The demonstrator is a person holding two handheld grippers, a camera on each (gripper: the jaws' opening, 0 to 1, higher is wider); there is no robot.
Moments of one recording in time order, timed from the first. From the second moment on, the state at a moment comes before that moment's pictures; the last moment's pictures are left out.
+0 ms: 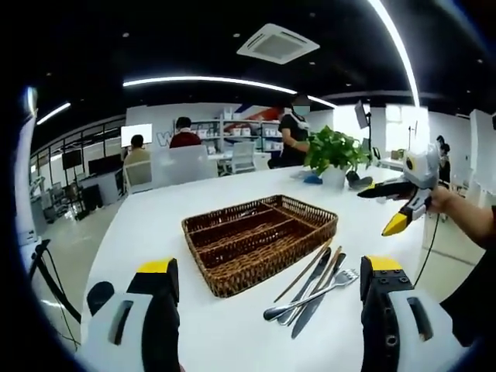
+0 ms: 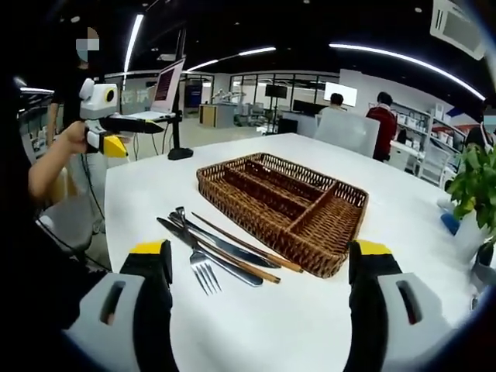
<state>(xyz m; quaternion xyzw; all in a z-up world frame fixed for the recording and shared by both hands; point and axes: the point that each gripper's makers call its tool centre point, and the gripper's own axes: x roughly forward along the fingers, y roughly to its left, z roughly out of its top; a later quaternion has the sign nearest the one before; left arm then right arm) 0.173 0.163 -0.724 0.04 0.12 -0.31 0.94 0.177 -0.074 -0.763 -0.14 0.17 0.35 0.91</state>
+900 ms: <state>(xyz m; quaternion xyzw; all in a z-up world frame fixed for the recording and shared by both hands) 0.160 0.147 -0.733 0.03 0.11 -0.33 0.94 0.149 -0.018 -0.841 -0.19 0.21 0.46 0.84</state>
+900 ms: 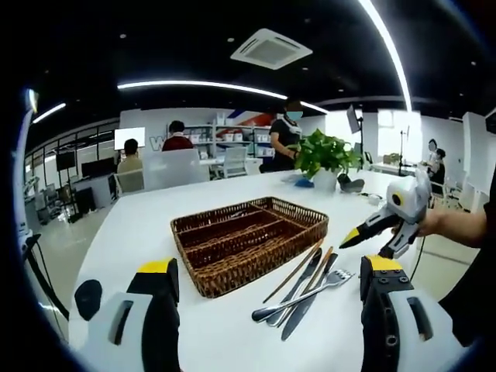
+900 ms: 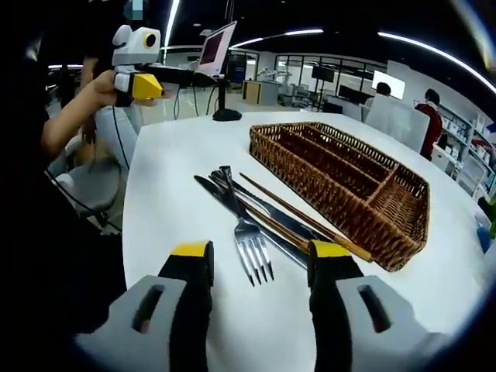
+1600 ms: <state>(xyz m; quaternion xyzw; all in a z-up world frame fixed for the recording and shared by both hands) 0.157 0.145 -0.751 0.04 0.12 -0.35 0.93 0.150 -0.004 -0.861 -0.19 0.22 0.47 0.83</state>
